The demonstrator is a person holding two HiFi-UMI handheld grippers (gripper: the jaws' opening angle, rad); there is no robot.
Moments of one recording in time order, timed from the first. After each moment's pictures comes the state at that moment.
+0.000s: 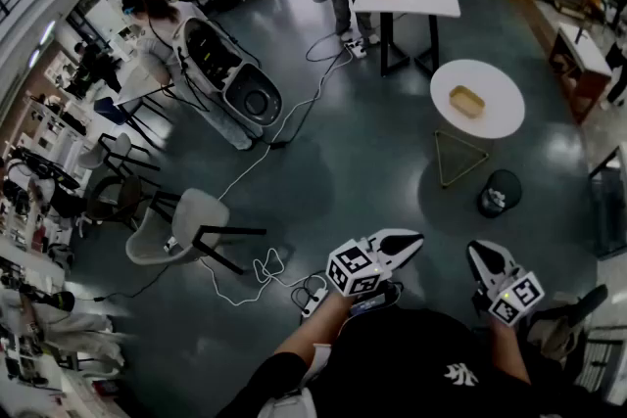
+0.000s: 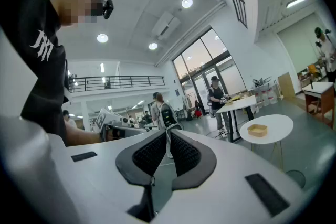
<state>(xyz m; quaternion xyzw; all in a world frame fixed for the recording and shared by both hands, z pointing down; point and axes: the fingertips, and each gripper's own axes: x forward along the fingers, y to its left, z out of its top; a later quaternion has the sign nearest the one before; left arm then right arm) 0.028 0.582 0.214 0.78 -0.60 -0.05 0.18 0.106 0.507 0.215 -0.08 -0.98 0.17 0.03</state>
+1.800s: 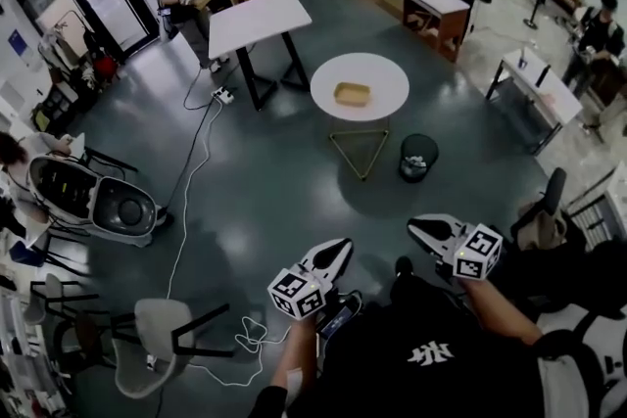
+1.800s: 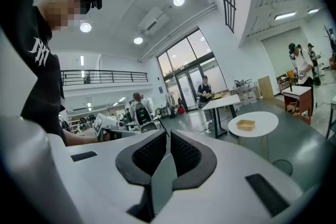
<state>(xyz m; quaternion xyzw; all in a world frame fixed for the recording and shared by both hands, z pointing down) -0.049 0.656 0.228 0.81 -0.54 -0.10 0.20 0.055 0.577 0.210 0.02 -0.98 0.16 0.06</state>
